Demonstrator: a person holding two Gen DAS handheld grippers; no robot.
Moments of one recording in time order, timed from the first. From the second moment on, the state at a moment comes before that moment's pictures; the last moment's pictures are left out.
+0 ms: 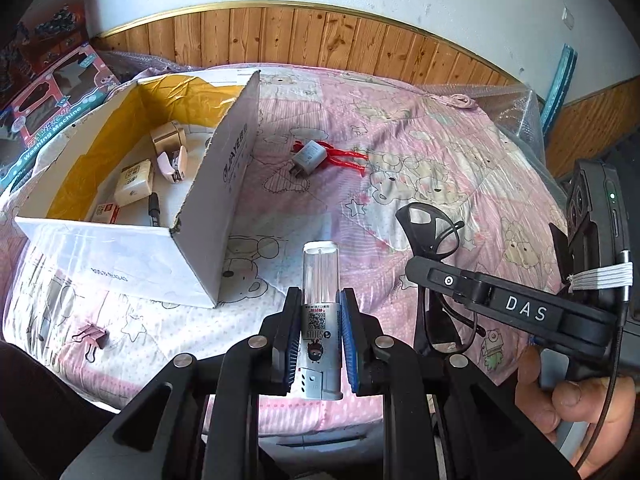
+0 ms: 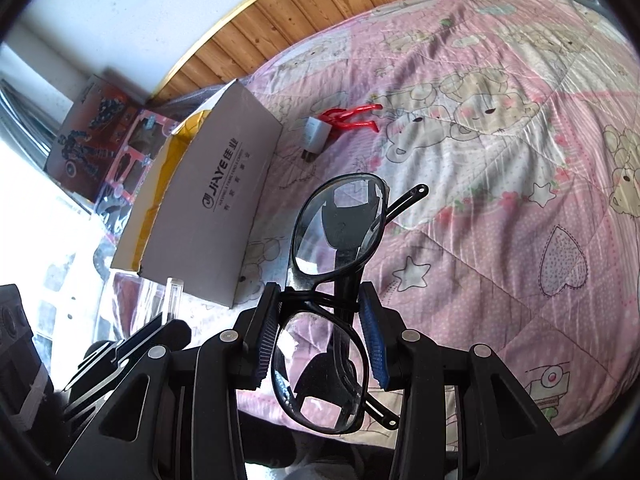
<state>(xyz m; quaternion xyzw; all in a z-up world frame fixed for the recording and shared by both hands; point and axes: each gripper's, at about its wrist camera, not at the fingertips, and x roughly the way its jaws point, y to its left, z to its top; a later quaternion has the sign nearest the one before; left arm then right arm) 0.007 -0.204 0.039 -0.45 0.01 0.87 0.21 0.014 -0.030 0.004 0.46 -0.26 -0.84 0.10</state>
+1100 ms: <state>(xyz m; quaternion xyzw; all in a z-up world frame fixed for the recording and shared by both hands) -0.006 -0.270 0.095 -0.41 -0.06 0.89 0.19 0.013 -0.106 0.073 0.42 -0.18 -0.87 0.18</state>
